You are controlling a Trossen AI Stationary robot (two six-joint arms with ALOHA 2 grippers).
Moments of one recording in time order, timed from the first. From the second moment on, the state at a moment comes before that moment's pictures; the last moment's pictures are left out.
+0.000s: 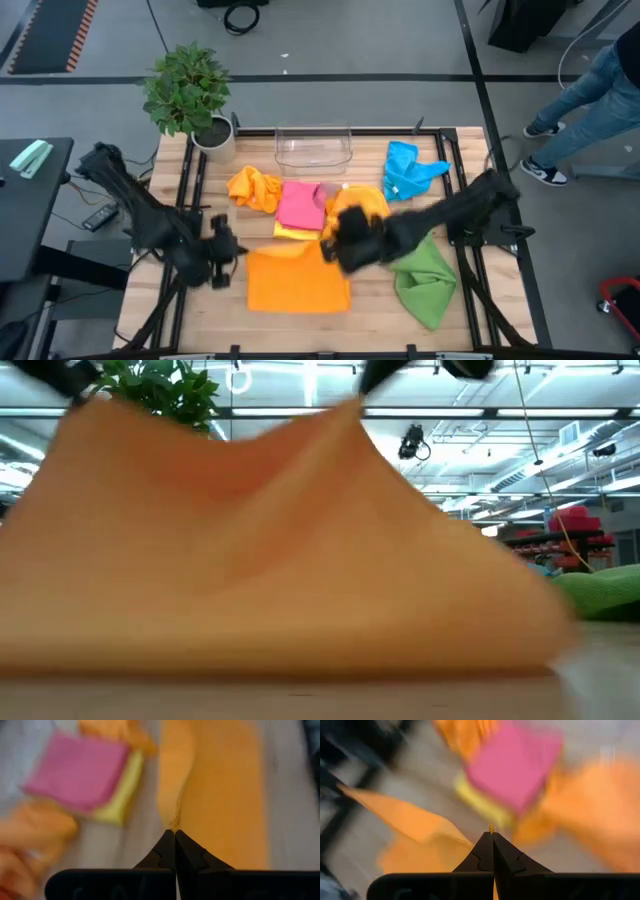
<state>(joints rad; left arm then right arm) -0.78 1.08 0.91 -0.83 -0.63 -0.71 0.42 1.78 1.66 -0.97 0.63 1.39</state>
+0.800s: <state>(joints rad) -0.82 0.97 1.24 -0.98 -0.43 -0.63 0.57 1.66 1.66 -0.74 0.67 1.16</state>
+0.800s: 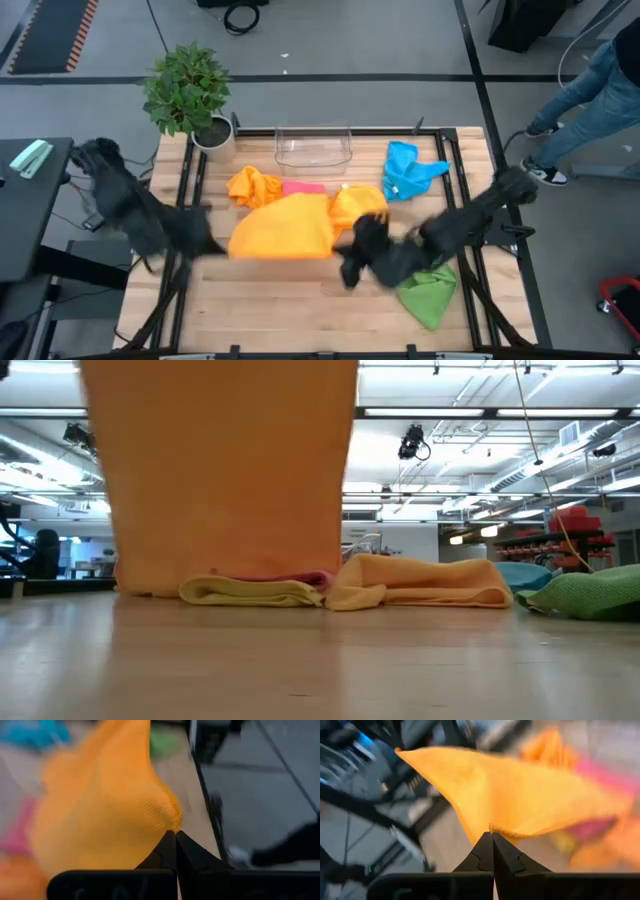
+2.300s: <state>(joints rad) -0.99 1.24 0.66 -0.87 -0.68 -1.46 0.30 1.98 1.62 -0.95 0.41 1.31</state>
